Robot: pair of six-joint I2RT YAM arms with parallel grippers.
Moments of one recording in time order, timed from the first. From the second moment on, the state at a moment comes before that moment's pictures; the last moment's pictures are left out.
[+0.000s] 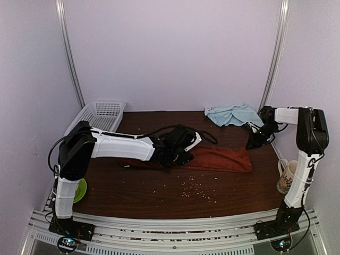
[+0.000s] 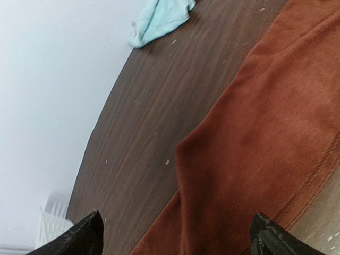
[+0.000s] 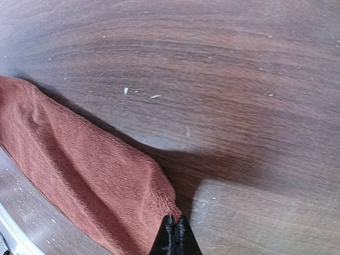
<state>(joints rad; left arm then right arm) -1.04 2.14 1.59 -0.15 -0.59 0.40 -0.07 1.98 1.44 -0.83 -0.39 -0.21</state>
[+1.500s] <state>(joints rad) -1.17 2.05 1.45 0.02 -0.68 0.47 -0.09 1.96 1.35 -0.73 -0.21 -0.08</state>
